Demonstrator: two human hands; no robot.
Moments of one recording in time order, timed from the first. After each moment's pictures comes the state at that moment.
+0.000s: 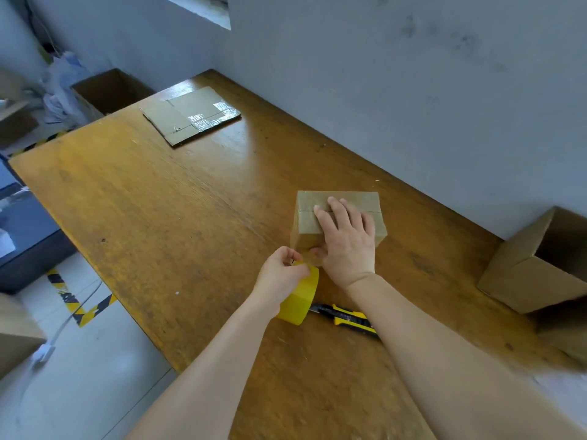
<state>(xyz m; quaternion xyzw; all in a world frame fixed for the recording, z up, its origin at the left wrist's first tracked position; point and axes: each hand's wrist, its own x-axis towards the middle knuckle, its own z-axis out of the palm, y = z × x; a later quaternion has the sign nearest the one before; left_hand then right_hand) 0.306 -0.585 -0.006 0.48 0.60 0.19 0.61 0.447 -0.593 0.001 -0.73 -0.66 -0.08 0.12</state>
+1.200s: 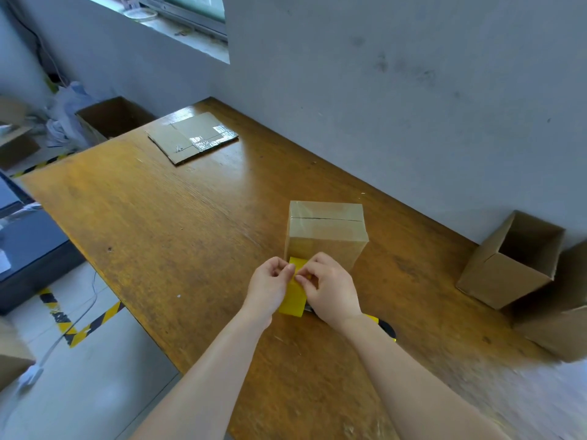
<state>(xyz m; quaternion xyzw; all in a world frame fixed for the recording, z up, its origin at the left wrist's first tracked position) 0.292 -0.619 0.017 0.48 0.59 0.26 0.60 0.414 -0.662 0.015 -0.69 -0.64 0.15 0.30</state>
